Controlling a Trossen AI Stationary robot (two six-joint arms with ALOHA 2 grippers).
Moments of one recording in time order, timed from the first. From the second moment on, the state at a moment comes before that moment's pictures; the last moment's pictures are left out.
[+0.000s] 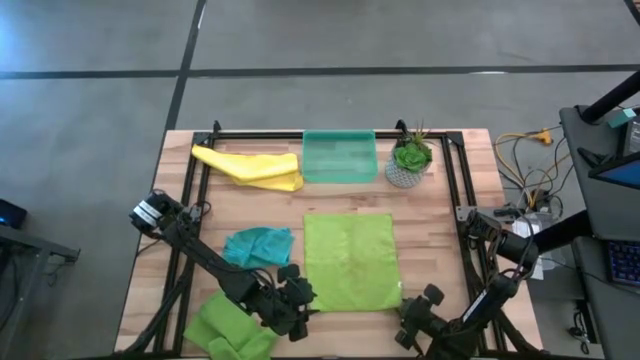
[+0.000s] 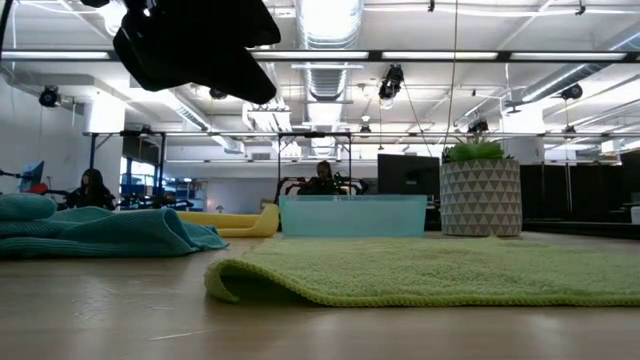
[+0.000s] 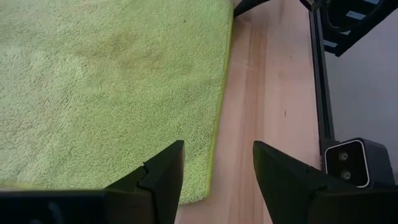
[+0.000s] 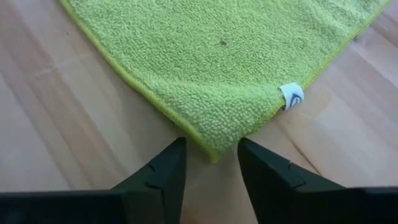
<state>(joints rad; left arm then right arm) -0.64 1.81 1.23 -0.23 -0.45 -0.76 1.07 2.08 1.28 -0.98 0.64 1.78</state>
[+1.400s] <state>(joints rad) -0.64 1.81 1.23 -0.25 -0.46 -0.81 1.05 2.08 1.35 -1.13 0.66 1.54</state>
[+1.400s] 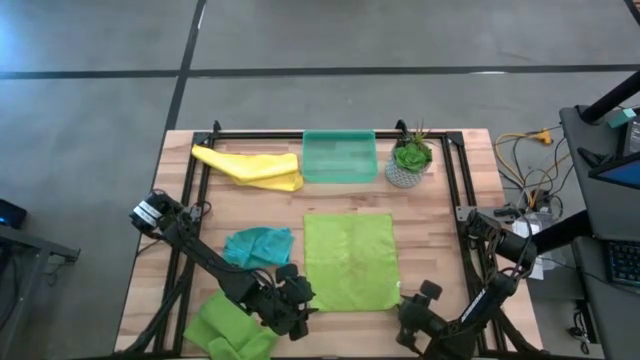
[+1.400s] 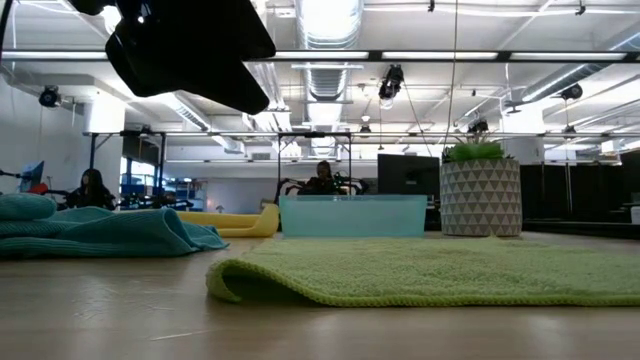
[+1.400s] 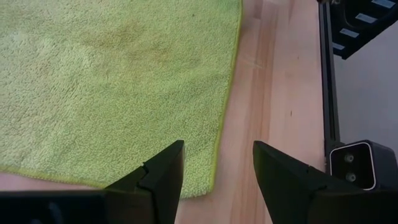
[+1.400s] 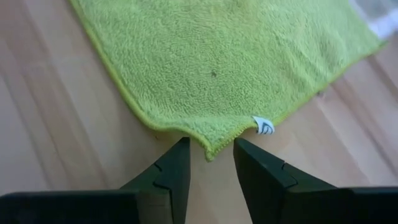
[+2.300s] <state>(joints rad) -0.64 1.81 1.23 -0.25 -0.46 -0.83 1.05 2.08 1.35 -1.19 0.65 1.42</state>
